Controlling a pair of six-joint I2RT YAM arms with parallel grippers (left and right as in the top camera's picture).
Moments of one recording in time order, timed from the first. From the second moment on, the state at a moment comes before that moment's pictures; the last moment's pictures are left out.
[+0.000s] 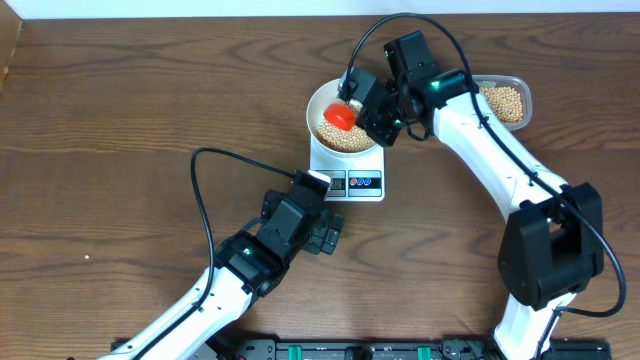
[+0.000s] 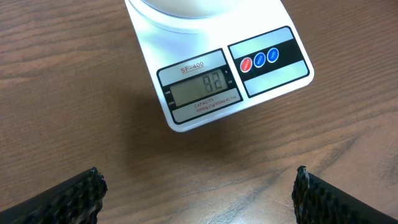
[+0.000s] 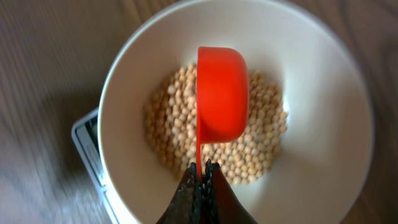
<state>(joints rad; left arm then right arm) -0.69 1.15 0.61 -0.34 -0.17 -0.23 0.40 1.95 1.62 -0.73 -0.39 -0.57</state>
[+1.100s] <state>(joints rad) -0.69 1.15 0.61 -0.34 -0.17 -0.23 0.16 1.80 1.62 -0.62 -0.63 -0.34</state>
